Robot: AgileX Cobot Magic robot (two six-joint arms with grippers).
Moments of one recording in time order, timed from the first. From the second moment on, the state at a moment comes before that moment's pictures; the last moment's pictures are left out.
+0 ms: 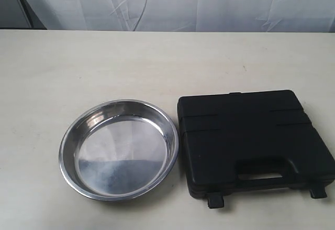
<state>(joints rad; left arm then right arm) -0.05 0.00 0.00 0.02 0.23 0.01 0.06 0.98 -1.06 0.36 0.99 -0.61</state>
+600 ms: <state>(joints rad) -0.05 0.00 0.00 -0.02 0.23 0.01 0.55 1.36 -1.05 0.04 1.22 -0.98</state>
